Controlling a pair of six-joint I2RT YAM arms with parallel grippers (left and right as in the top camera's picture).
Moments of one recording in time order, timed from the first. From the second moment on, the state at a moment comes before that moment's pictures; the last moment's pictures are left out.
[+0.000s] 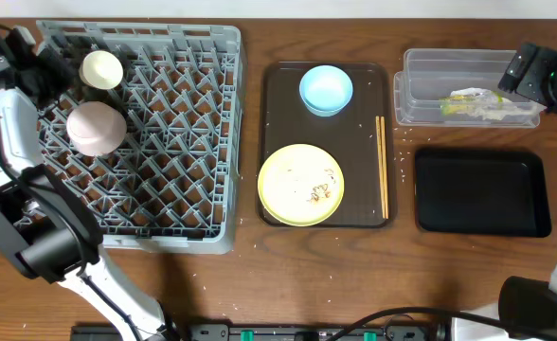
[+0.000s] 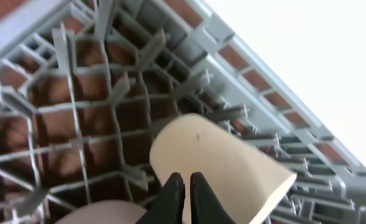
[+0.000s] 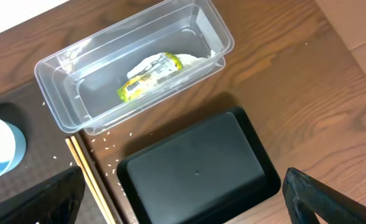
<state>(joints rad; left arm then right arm) 0.51 2.08 1.79 -0.55 0.39 -0.31 -0.15 1.67 2.07 -1.41 0.24 0.33</state>
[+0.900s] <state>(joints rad) 0.38 2.08 1.79 -0.56 0.28 -0.33 -0.15 1.67 2.07 -1.41 0.23 0.33</state>
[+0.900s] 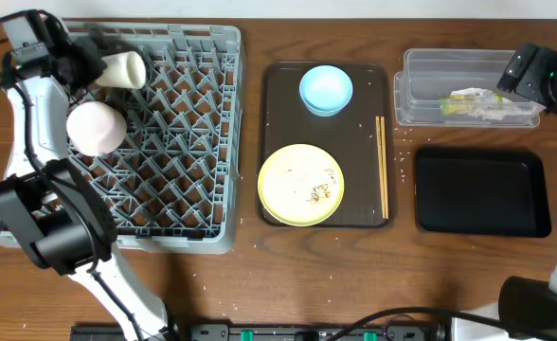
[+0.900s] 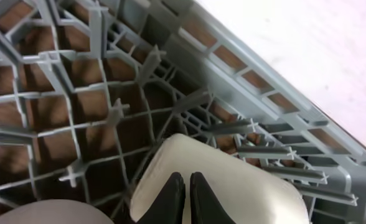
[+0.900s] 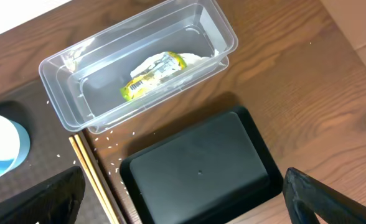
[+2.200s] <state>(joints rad) 0.14 1.91 1.80 -0.64 0.12 -0.16 -0.15 1.67 2.07 -1.40 0.22 0.33</state>
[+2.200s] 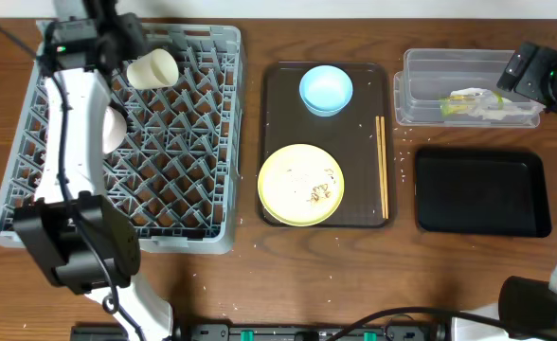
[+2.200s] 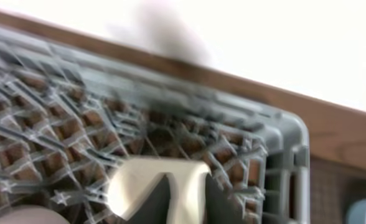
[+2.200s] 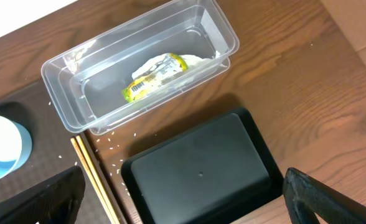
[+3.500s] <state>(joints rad) 0.06 2.07 1.80 -0.75 -0.35 -0.04 -0.15 1.67 2.07 -1.41 0.22 0.33</state>
